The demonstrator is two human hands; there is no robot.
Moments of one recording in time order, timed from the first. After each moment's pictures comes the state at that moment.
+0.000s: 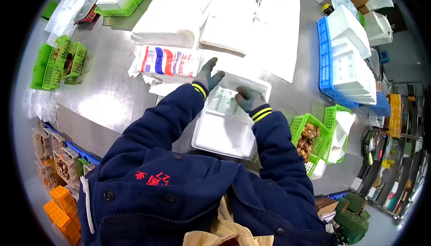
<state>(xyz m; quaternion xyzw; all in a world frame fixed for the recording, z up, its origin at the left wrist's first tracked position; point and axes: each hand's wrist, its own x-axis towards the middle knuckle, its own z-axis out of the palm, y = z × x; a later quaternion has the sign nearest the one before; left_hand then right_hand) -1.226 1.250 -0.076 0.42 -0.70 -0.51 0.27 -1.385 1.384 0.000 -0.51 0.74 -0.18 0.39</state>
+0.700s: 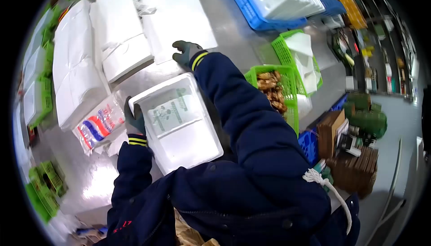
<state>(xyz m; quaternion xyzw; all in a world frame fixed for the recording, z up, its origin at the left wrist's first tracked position) -1.218 1.259 -0.087 0.42 -0.75 -0.44 0.26 -1.516 1.319 -0.049 -0.40 0.82 -0.29 0.30</state>
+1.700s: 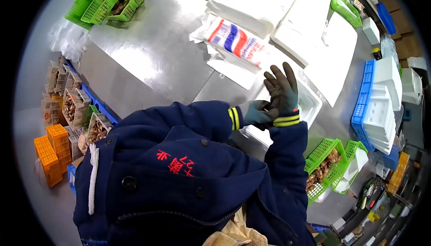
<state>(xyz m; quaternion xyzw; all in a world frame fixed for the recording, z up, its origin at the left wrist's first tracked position) -1.134 1.367 0.011 0.32 -0.38 -0.86 0.13 -1.256 1.351 0.044 -0.21 0.44 -0.62 0.61</state>
